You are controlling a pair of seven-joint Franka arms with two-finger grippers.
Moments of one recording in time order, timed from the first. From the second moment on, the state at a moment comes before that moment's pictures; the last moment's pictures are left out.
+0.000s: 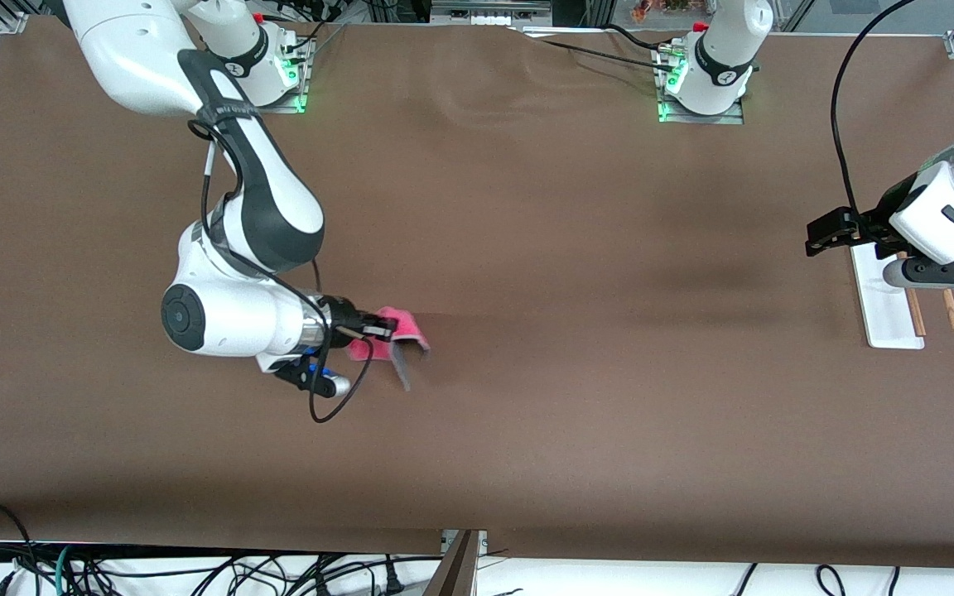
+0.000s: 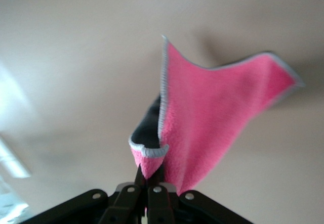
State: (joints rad) left arm 0.03 0.14 -0.08 -1.54 -0.01 1.60 -0.05; right arm 0.26 0.75 0.21 -1.17 0.48 1.89 0.64
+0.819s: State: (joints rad) left arm -0.06 0.18 -0.21 -1.54 -0.22 1.62 -0.03; right arm 0.26 0.74 0.45 -1.11 0.77 2.10 1.18
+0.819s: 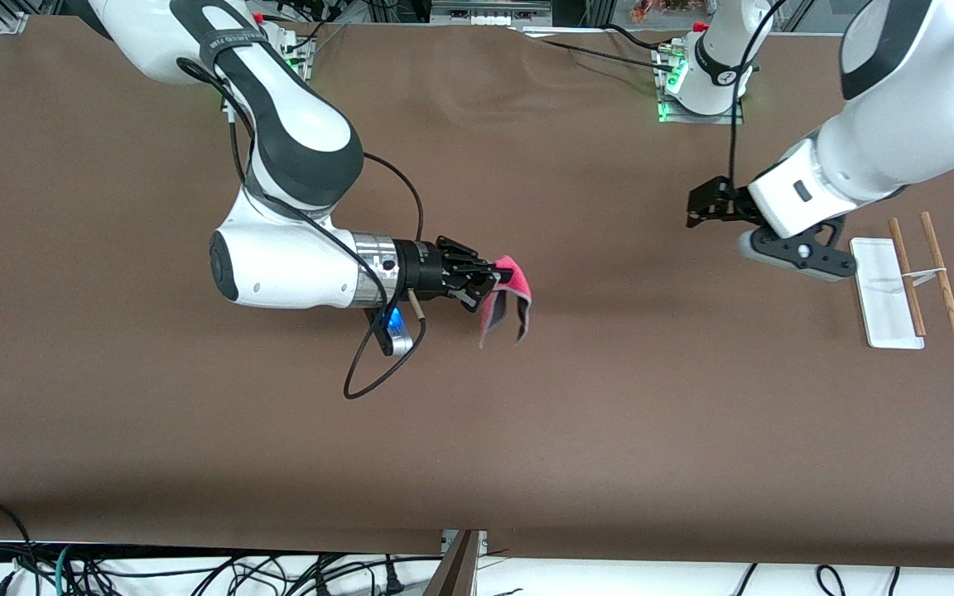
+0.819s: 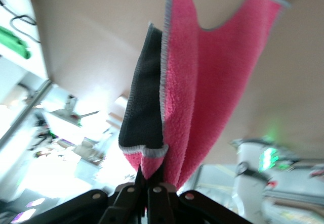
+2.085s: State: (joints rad) left arm -0.01 0.52 -0.21 -1.54 -1.01 1.73 1.19; right arm 0.26 0.74 0.54 -1.11 0.87 2.29 1.33
